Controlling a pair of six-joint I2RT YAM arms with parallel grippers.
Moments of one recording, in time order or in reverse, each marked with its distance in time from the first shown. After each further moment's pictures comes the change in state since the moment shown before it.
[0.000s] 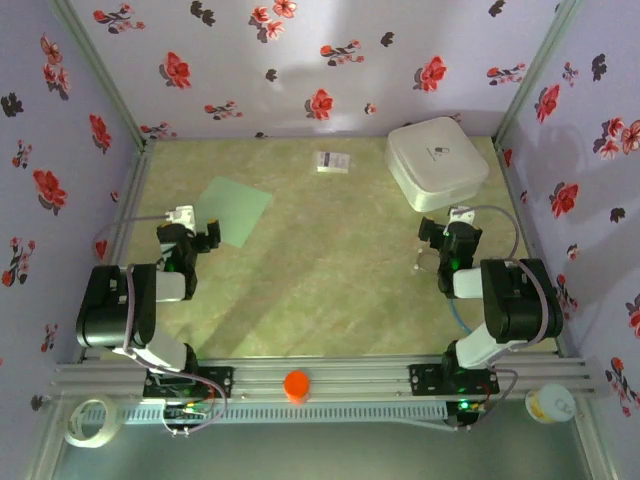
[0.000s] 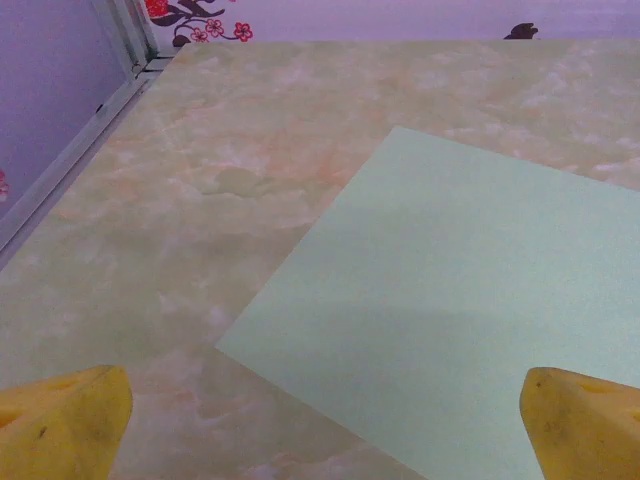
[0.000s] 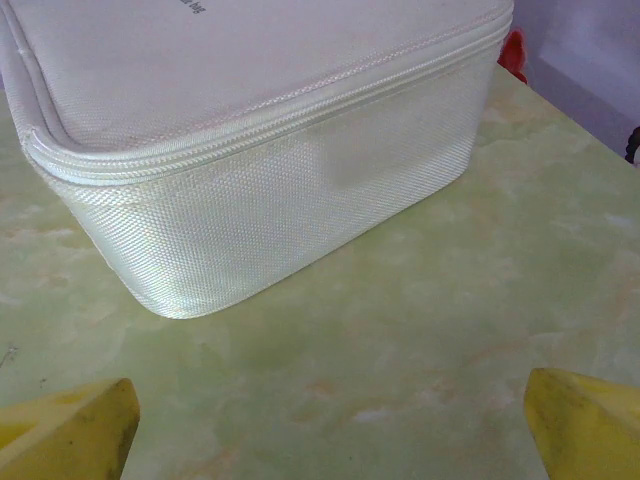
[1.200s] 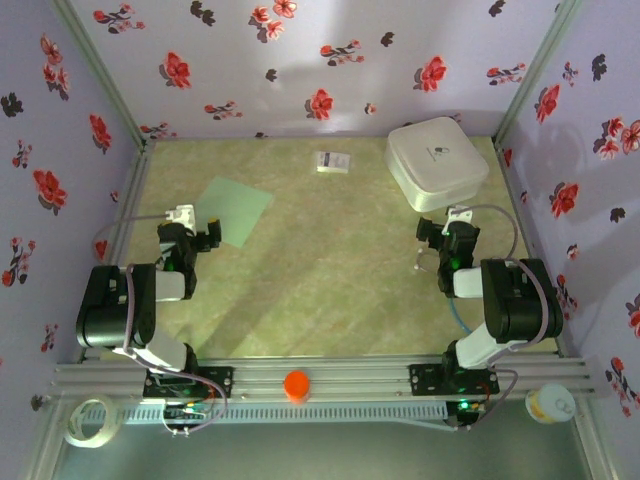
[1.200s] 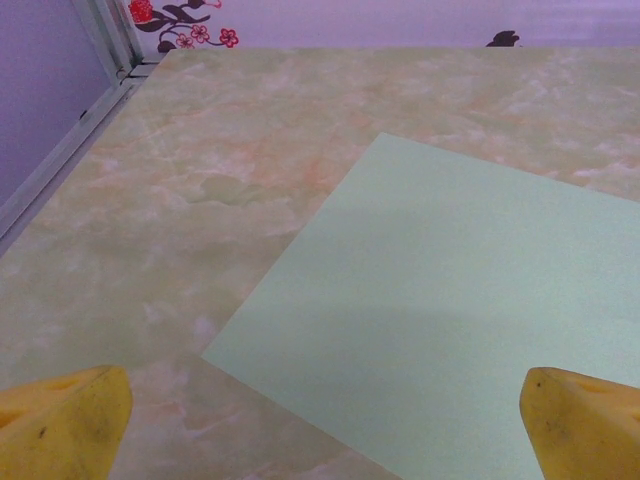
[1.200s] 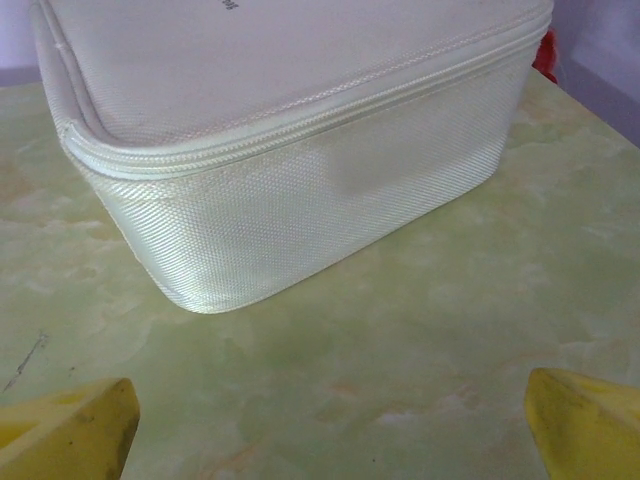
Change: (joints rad) left arm 0.008 -0.003 0.004 0.001 0.034 0.000; right arm -0.002 0.000 0.002 -0.001 -0.053 -0.018
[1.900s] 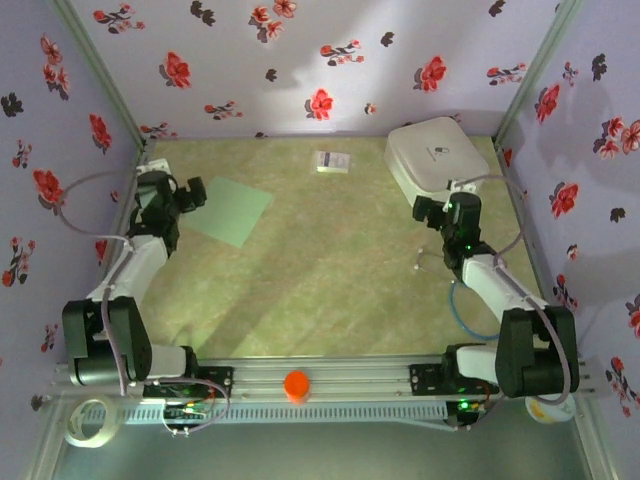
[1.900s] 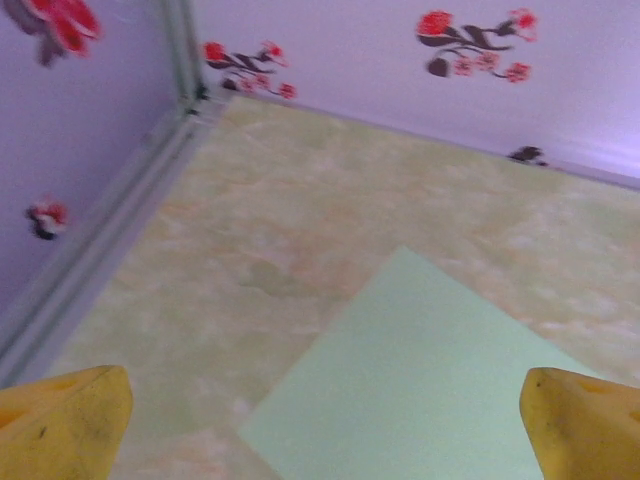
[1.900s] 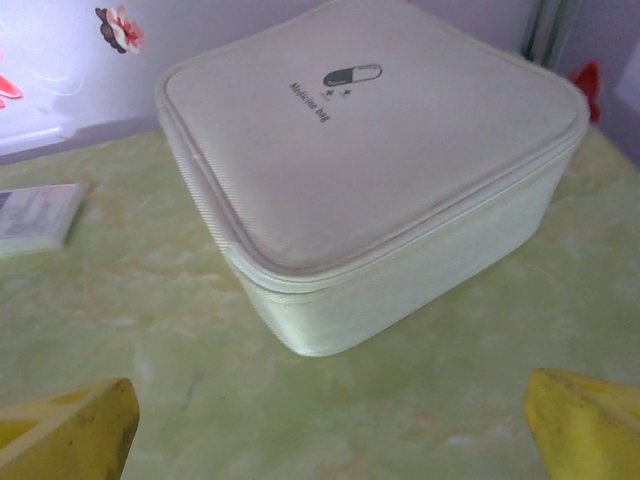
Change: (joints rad) left arm 0.018 -0.185 0.508 -0.818 -0.025 -0.215; right arm 0.068 -0.303 0.300 -0.701 -0.025 0.143
